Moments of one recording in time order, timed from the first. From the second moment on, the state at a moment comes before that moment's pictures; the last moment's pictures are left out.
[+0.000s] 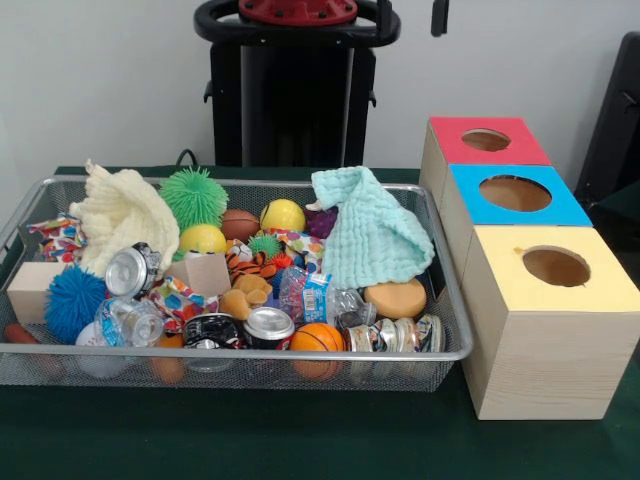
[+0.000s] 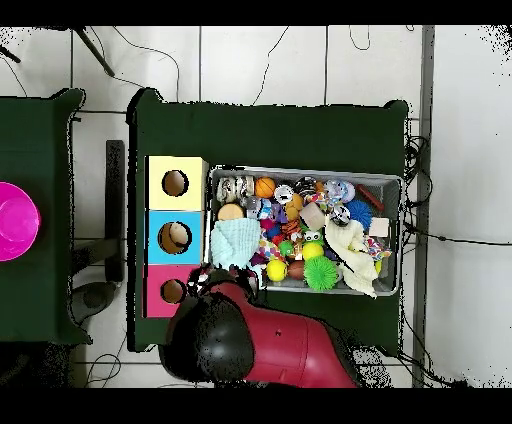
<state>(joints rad) -0.27 -1.23 0.11 2.15 0.05 0.52 1.57</state>
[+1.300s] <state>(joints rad) -0.27 -1.01 0.12 2.15 -0.19 0.41 1.57</state>
